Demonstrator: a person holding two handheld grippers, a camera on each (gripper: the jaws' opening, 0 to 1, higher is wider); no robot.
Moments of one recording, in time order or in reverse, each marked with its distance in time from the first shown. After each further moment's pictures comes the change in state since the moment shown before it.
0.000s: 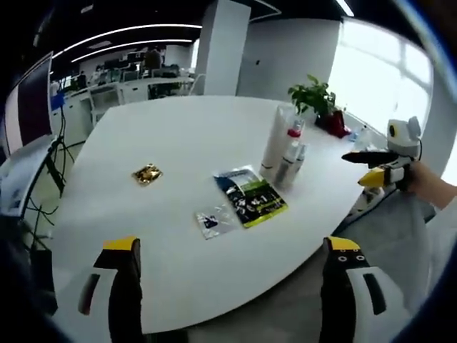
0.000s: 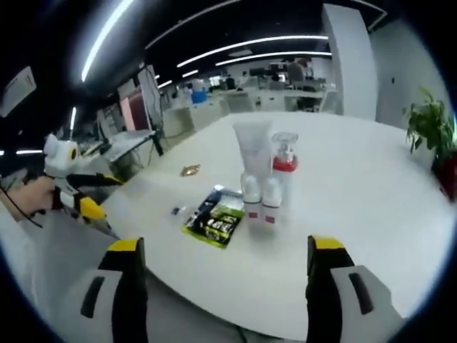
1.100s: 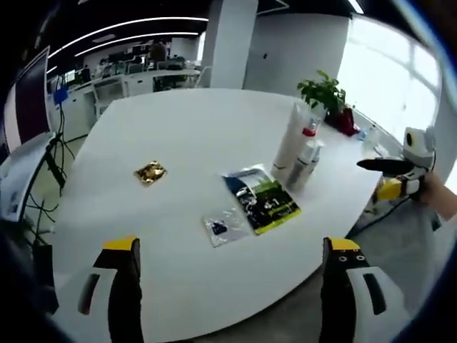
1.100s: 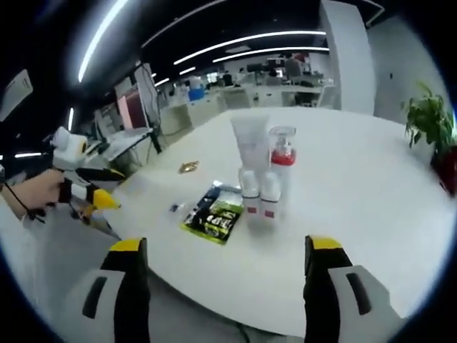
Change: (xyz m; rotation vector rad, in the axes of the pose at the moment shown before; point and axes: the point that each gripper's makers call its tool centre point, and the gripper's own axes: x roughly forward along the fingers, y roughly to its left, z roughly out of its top) left arm 0.025 0.010 0.013 -0.029 0.049 0.037; right arm 0.002 -0.001 -0.005 0.029 0.020 -0.007
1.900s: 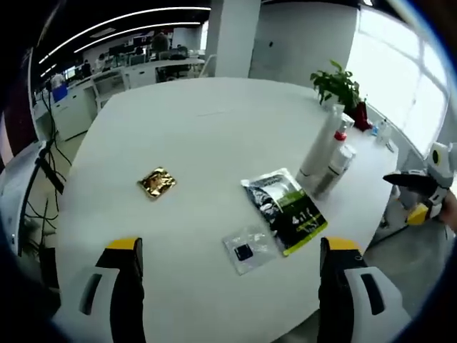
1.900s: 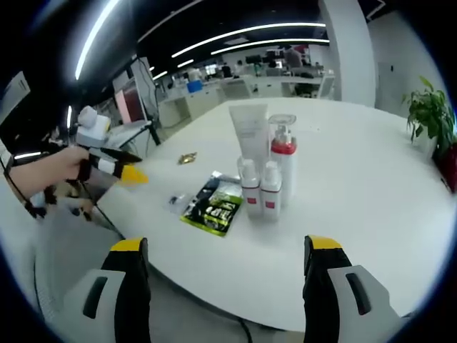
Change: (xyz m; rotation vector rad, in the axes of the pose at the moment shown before) left arm 0.056 0.040 0.029 -0.001 0.083 0.051; right arm 0.003 0.002 -0.012 0.012 0.066 0.009
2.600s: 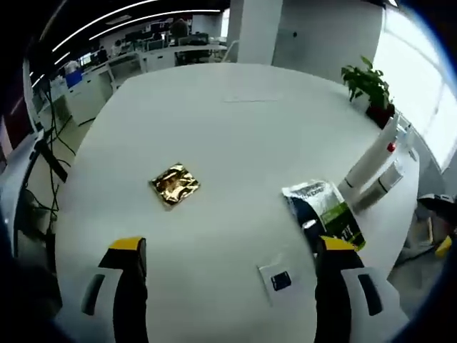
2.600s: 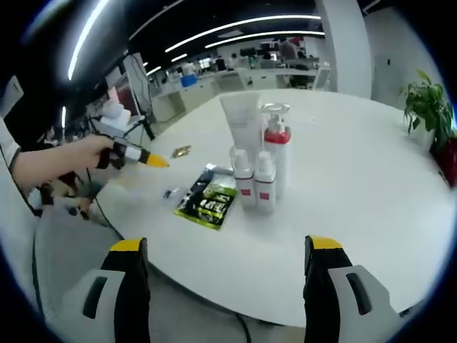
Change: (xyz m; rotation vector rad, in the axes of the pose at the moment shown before) left arm 0.055 0.040 0.014 -0.058 0.078 0.102; right arm 0.003 -0.007 -0.009 0.009 0.048 -0.026
